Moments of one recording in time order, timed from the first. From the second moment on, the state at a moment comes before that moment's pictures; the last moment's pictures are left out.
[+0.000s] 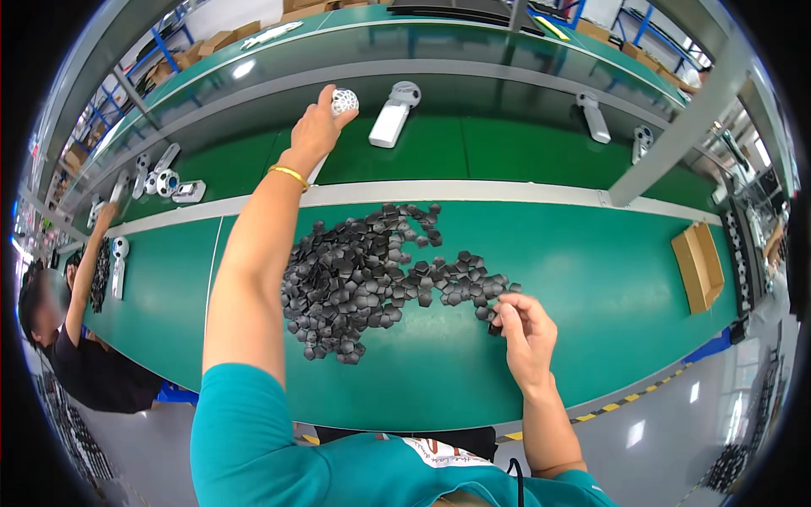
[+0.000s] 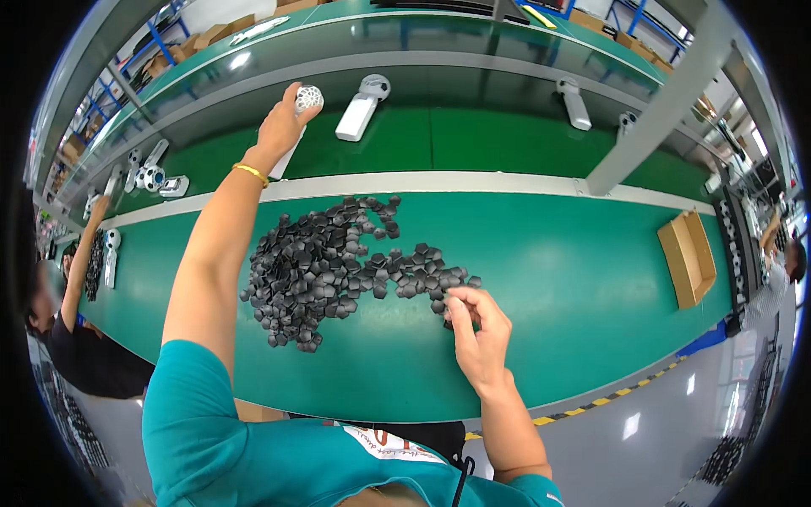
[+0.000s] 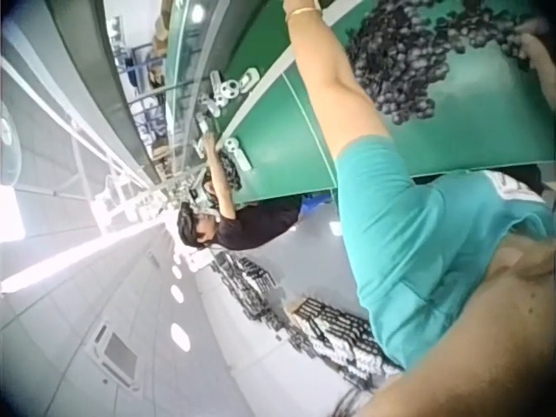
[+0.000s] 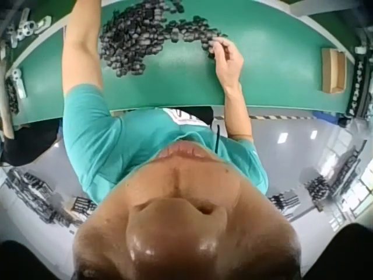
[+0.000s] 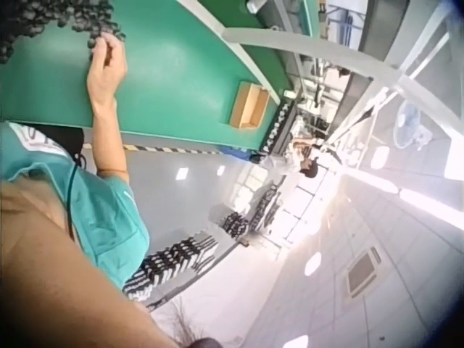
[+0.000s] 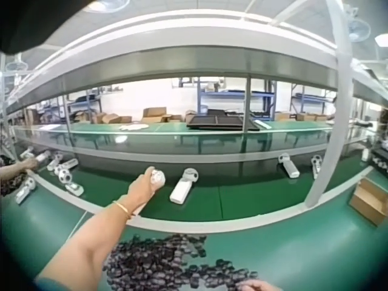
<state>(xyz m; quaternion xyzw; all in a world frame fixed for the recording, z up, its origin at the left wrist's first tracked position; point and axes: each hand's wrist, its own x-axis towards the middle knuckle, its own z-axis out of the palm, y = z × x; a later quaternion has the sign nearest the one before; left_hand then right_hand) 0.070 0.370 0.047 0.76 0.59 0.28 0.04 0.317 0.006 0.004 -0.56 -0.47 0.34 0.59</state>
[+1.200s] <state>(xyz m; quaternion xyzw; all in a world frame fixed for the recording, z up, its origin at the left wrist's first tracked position) -0.199 0.352 -0.002 0.58 0.72 0.38 -0.04 0.276 0.002 0.017 -0.64 -0.51 0.18 0.55</state>
